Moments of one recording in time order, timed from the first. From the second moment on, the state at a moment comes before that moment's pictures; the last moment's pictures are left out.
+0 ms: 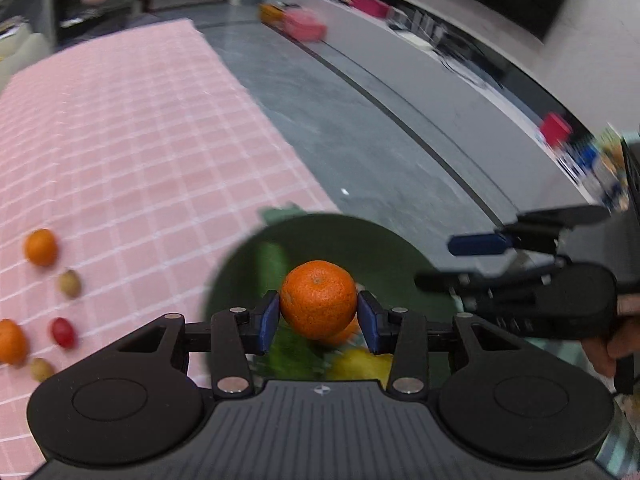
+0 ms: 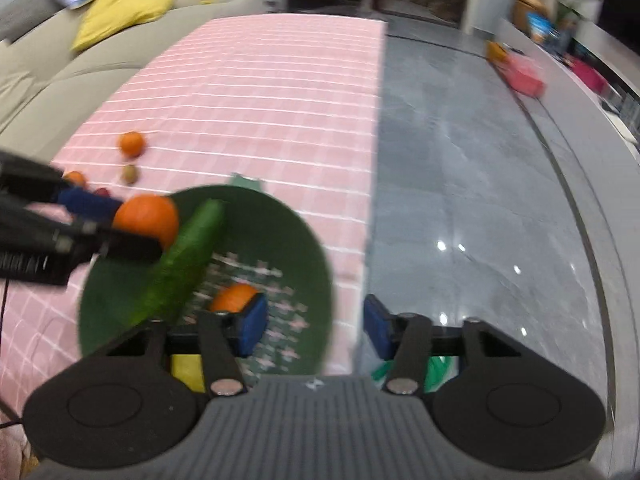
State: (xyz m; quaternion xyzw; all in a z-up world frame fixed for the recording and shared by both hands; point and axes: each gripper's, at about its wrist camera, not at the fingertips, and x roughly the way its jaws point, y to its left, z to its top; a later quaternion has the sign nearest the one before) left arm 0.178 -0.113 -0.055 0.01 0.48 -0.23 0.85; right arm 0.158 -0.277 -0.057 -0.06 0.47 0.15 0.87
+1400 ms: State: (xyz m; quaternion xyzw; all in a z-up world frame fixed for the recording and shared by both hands) left arm 0.149 -0.064 -0.034 0.01 0.46 -0.16 0.87; right arm 0.139 -0.256 -0.034 0.01 0.45 0.17 0.87
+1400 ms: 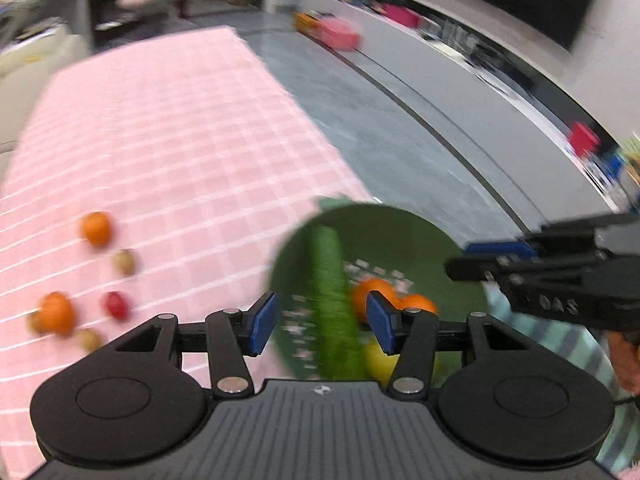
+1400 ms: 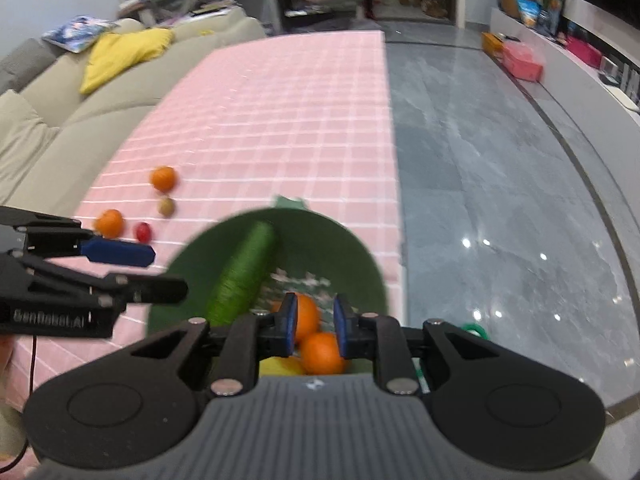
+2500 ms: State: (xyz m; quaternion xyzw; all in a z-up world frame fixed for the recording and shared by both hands) left arm 0.135 0.136 -0.060 -0.12 0.38 0.10 0.91; right arm 0.189 -0.036 -0.053 -0.06 0.44 0.27 0.85
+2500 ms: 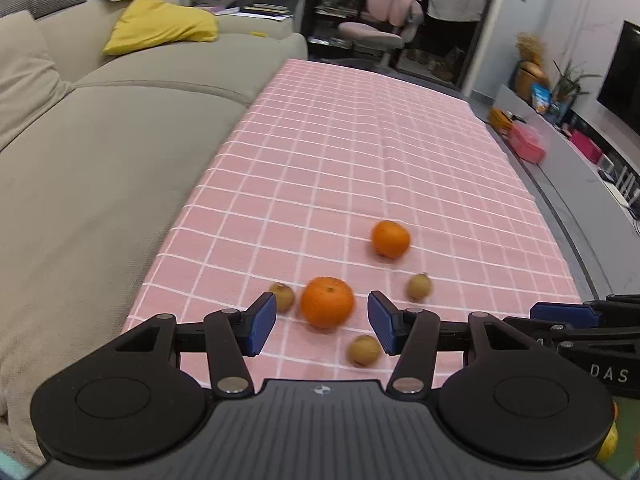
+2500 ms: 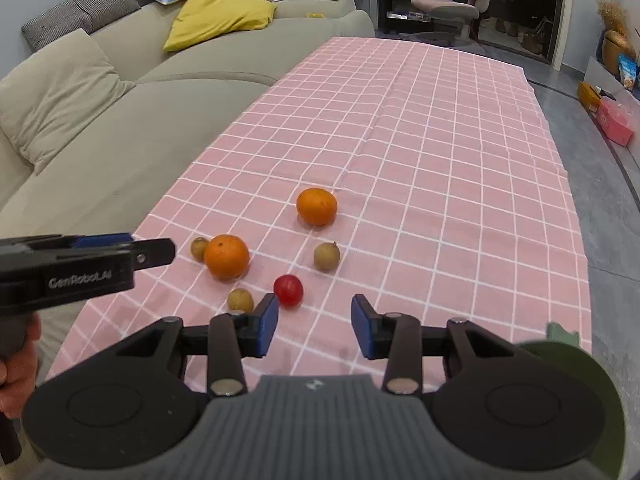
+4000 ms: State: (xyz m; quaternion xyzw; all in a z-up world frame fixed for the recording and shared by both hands) left arm 0.188 0.117 -0.119 -0.05 0.41 0.11 0.90; right arm 0.285 0.010 -0.139 -0.04 0.48 0.27 0.83
